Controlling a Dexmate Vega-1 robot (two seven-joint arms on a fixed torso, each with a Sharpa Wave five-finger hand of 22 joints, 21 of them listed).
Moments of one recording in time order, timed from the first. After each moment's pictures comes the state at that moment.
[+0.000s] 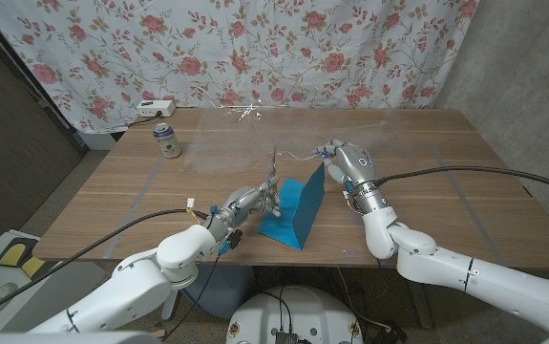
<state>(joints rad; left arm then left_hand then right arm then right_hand) 1.33 0.85 0.41 -2.17 -0.57 0.13 0.26 0.63 0.06 0.27 0.05 0.20 0.90 0.07 0.81 0.75 0.89 0.00 0.80 0.81 1.05 -0.10 0.53 0.57 0.69 0.04 0.52 0.25 -0.79 -0.87 -1.01 -1.85 -0.49 -0.33 -0.86 1.26 0.18 0.34 -0.11 0.18 0.86 -0.19 0.22 0.28 0.58 -0.19 0.92 0.61 0.78 -0.09 0.33 0.90 0.50 -0.05 0.91 0.19</state>
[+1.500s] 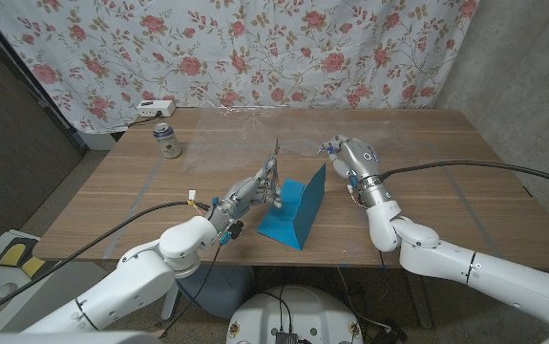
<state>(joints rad) 1.27 0.83 0.41 -2.14 -0.56 0.10 0.21 0.43 -0.08 0.16 0.11 0.19 0.92 0.07 0.80 0.74 0.90 -0.01 0.79 0.80 1.07 -0.09 0.53 0.57 0.69 0.04 0.52 0.22 -0.77 -0.87 -0.99 -1.82 -0.46 -0.33 -0.84 1.26 0.18 0.34 -0.11 0.18 0.86 -0.20 0.22 0.28 0.58 -0.19 0.91 0.61 0.80 -0.09 0.30 0.91 0.47 -0.05 0.96 0.18</state>
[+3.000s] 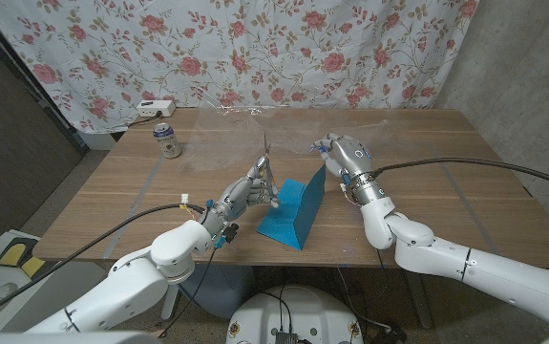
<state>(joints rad) 1.33 0.85 0.38 -2.14 -0.56 0.03 0.20 0.32 -0.18 0.05 0.09 0.24 0.92 0.07 0.78 0.74 0.90 -0.01 0.77 0.80 1.06 -0.09 0.52 0.58 0.69 0.04 0.51 0.21 -0.73 -0.86 -1.03 -1.84 -0.52 -0.35 -0.80 1.26 0.18 0.33 -0.12 0.18 0.86 -0.20 0.22 0.28 0.58 -0.19 0.91 0.62 0.81 -0.09 0.27 0.92 0.46 -0.05 0.99 0.18</state>
